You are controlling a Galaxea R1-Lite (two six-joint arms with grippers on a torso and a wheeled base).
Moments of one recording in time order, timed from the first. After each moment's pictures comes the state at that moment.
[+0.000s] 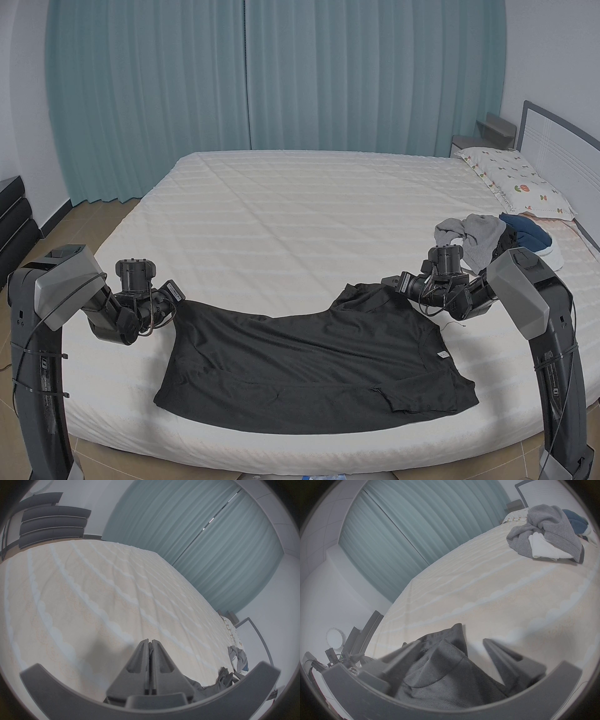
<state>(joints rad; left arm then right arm) -0.01 2.43 -1.11 -0.81 -0.06 -0.70 0.16 2.67 -1.65 -0.54 0.23 0.51</state>
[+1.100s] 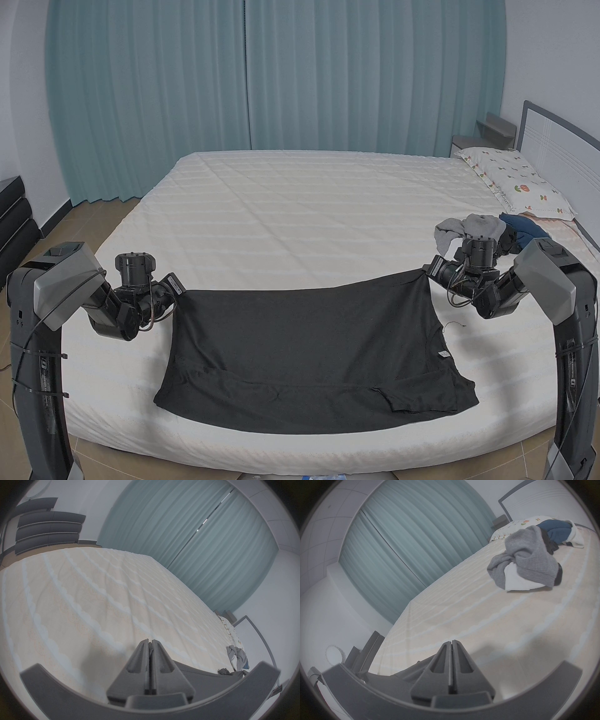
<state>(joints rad) -0.01 2.43 -1.14 -0.83 -0.06 -0.66 0.05 2.55 -1.43 -0.79 0.20 0.58</state>
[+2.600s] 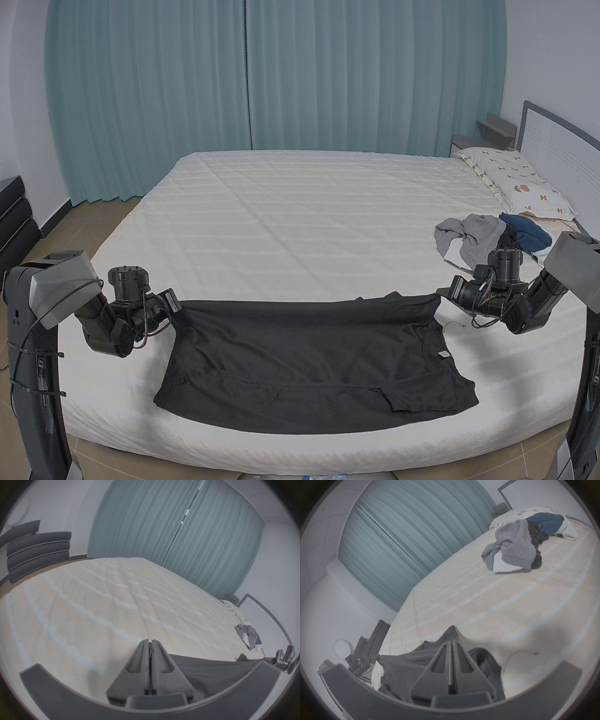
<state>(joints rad) 0.01 2.41 -0.98 -0.98 -0.06 -0.44 0.01 2.30 -0.99 -0.83 0.35 0.54</state>
